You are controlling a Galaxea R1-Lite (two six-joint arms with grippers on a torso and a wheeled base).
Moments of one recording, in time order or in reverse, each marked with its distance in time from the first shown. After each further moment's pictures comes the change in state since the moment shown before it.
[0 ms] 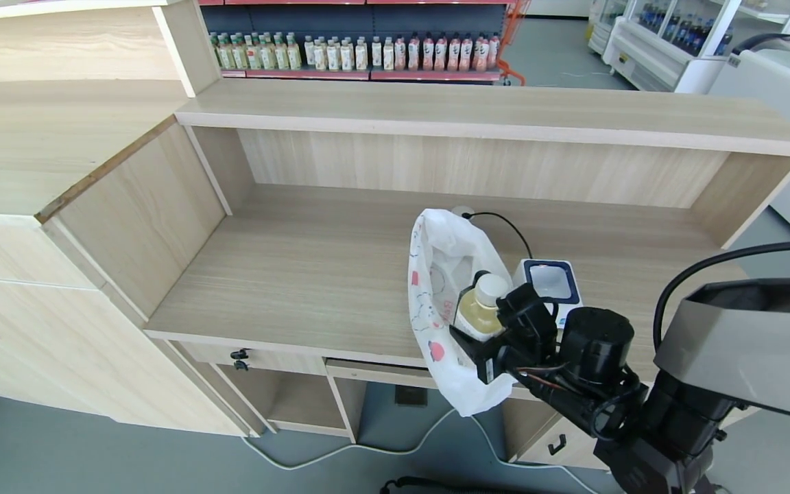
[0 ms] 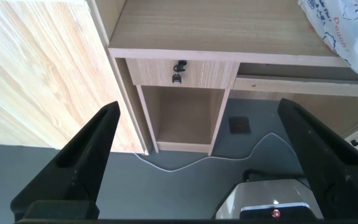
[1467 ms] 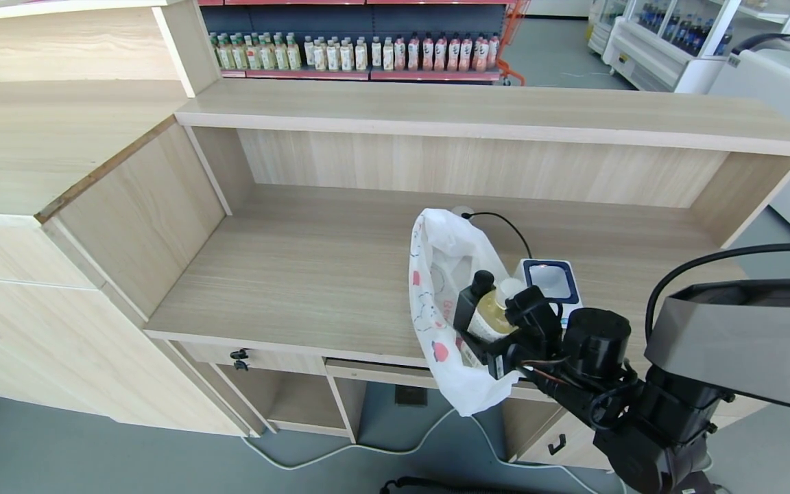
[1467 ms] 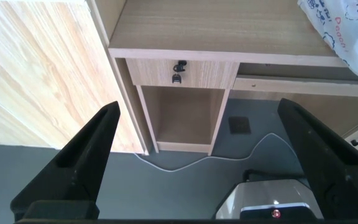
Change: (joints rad) left arm 0.000 0.000 0.000 0.000 0.000 0.000; right arm -0.068 0.062 -0.021 0.002 -0.001 -0.014
